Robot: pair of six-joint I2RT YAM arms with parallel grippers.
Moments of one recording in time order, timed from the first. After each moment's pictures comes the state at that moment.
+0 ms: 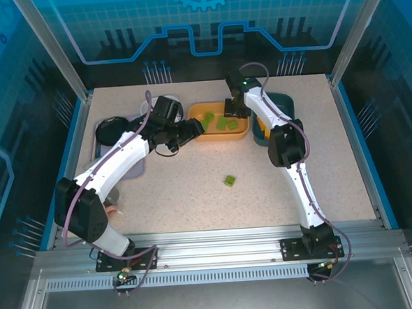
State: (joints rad) left arm -0.45 1.57 1.35 -0.68 0.19 -0.90; right arm 0.34 2.60 2.51 -1.10 0.01 0.48
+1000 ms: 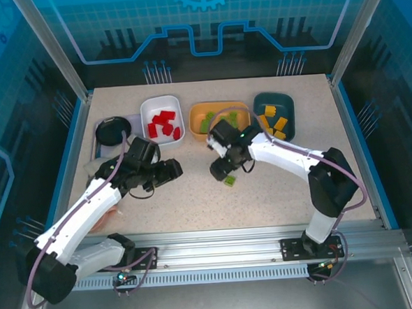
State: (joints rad) left arm -0.46 1.06 0.91 -0.87 0.15 -0.84; right arm 0.74 1.72 1.29 -0.87 0.01 0.04
